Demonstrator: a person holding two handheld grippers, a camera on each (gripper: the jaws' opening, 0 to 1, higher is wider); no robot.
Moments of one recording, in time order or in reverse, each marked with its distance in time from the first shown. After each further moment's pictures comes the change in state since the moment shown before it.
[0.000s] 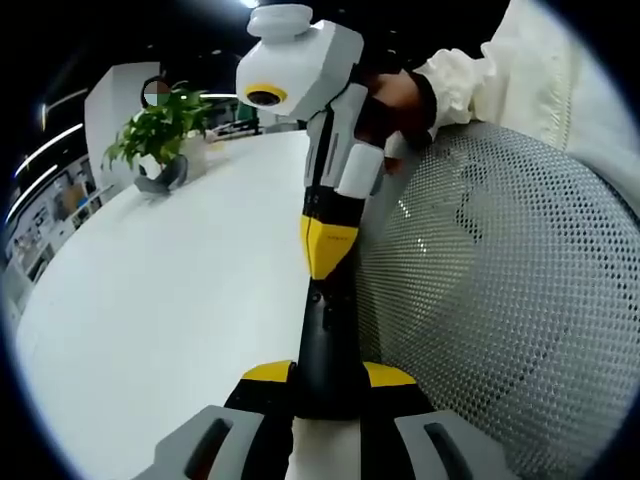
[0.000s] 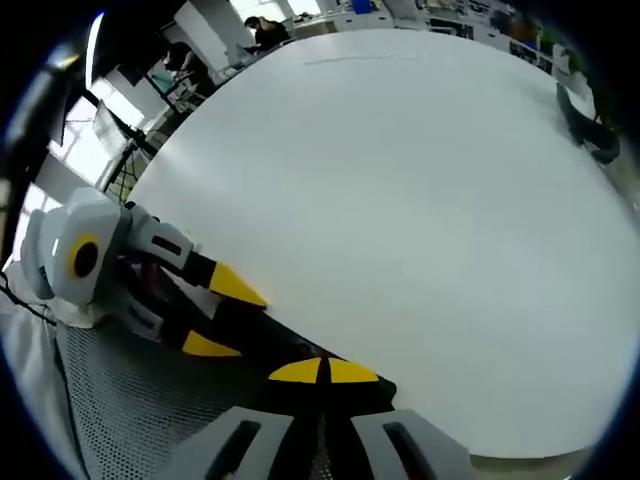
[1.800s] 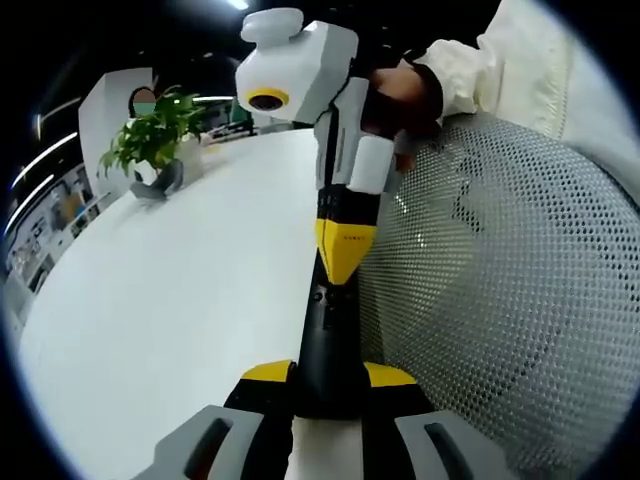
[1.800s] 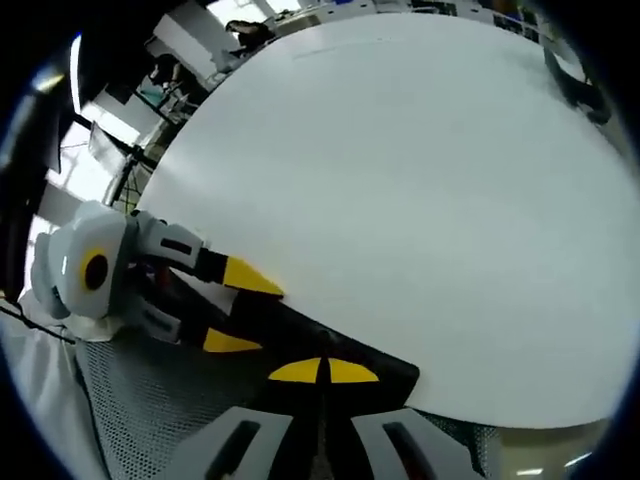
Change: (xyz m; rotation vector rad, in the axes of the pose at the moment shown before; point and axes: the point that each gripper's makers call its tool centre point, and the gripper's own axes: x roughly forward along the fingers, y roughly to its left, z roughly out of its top) left arm 0.000 -0.001 -0.001 0.036 0.008 -0.001; right arm -0.001 0.013 -0.011 0.164 0.040 0.087
